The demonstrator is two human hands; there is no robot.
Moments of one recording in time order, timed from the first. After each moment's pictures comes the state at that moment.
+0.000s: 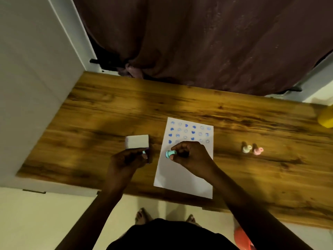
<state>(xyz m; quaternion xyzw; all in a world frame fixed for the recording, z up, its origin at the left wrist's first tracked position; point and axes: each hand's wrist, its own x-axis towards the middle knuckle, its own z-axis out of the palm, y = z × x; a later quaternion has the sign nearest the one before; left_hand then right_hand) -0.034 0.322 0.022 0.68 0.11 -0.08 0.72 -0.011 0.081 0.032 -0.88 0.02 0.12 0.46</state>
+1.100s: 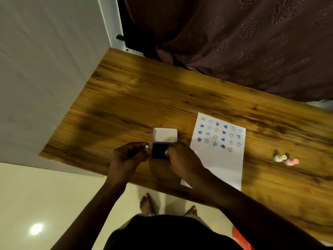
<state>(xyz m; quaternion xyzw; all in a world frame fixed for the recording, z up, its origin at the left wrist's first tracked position) -0.018 0.413 -0.007 0.65 0.15 -0.09 0.74 0.022 0.215 -0.017 -0.96 -0.13 0.22 0.09</state>
